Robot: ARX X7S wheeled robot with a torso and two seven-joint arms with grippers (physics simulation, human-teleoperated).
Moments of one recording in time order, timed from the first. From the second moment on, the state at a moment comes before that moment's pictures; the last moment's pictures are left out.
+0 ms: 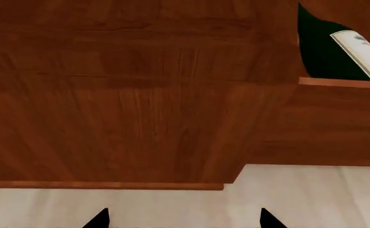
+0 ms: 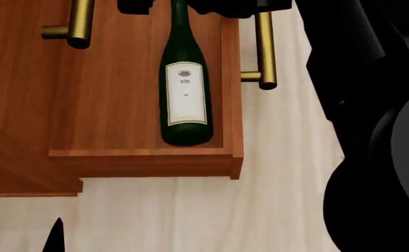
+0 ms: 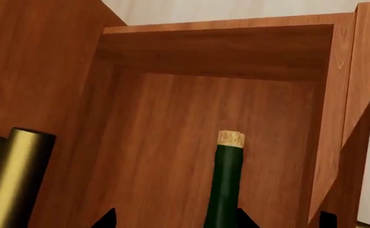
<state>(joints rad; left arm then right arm) -0.14 -0.75 0.56 0.81 -0.82 -0.30 -0.93 2.03 0.02 -1.57 1.30 1.91 0.90 -0.09</state>
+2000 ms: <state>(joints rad) -0.19 -0.78 0.55 0.88 -0.87 -0.35 -1.00 2.33 0.49 -1.79 0.53 2.20 0.57 0.20</state>
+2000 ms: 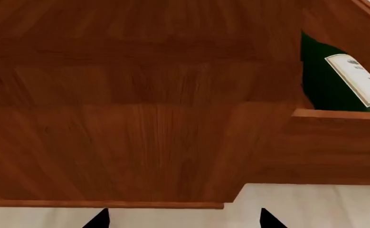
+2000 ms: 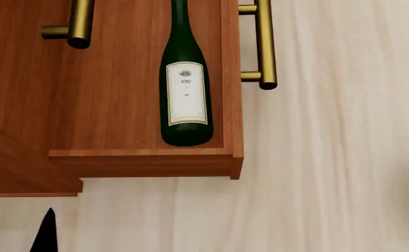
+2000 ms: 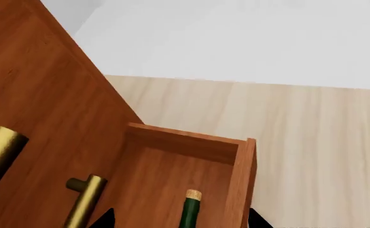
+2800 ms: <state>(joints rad) -0.12 -1.01 0.63 1.02 -0.84 -0.20 -1.18 2.32 0.96 -1.49 -0.26 2.19 0.52 0.69</state>
